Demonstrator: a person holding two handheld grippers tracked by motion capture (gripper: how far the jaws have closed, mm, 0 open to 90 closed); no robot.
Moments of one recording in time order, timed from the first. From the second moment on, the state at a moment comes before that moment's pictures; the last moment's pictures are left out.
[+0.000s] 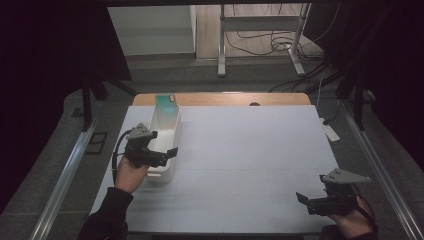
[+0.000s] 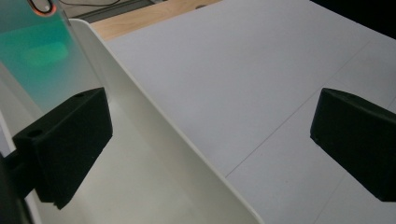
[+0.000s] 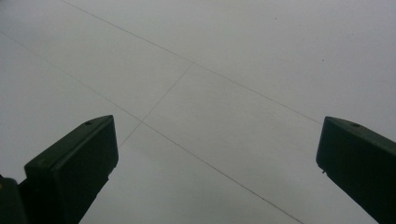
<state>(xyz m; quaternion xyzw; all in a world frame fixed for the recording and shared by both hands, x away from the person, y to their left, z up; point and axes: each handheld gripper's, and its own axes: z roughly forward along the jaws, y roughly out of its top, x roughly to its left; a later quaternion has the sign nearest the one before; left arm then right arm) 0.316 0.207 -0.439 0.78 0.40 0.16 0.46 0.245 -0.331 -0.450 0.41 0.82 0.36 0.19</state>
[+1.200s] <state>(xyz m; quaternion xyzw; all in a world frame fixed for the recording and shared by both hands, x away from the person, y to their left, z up) 0.275 0.222 -0.441 0.77 0.42 0.17 0.45 0.245 -0.331 -0.450 0.41 0.82 0.35 0.19</state>
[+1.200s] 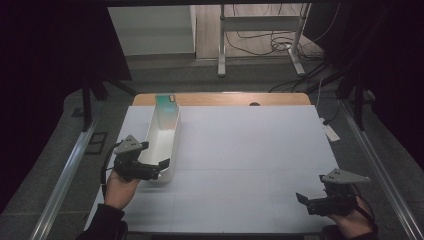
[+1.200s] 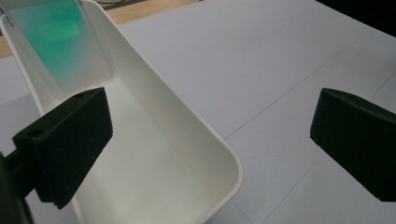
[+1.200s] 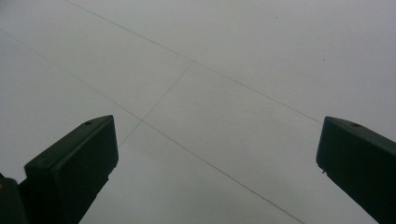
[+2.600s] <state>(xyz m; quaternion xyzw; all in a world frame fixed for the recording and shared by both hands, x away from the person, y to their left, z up) 0.227 0.247 -0.450 0.76 0.45 0.18 0.44 0.244 -0.330 -0.450 0.41 0.82 0.35 0.19</state>
